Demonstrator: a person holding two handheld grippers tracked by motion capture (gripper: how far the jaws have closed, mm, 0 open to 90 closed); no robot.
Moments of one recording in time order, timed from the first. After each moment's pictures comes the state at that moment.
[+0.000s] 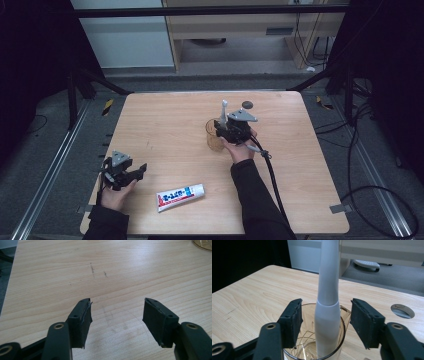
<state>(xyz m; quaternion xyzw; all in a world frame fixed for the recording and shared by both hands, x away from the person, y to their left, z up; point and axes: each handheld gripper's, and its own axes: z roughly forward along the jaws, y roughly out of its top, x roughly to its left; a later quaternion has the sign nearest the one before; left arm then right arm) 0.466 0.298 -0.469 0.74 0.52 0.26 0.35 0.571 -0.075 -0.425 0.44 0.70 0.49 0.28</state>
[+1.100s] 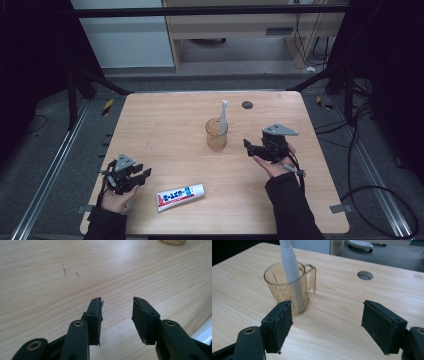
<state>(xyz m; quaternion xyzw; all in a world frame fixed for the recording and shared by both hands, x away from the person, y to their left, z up) 0.450 0.283 -0.462 0.78 0.46 0.21 0.36 0.500 -0.169 -0.410 0.47 0.72 0.44 0.26</state>
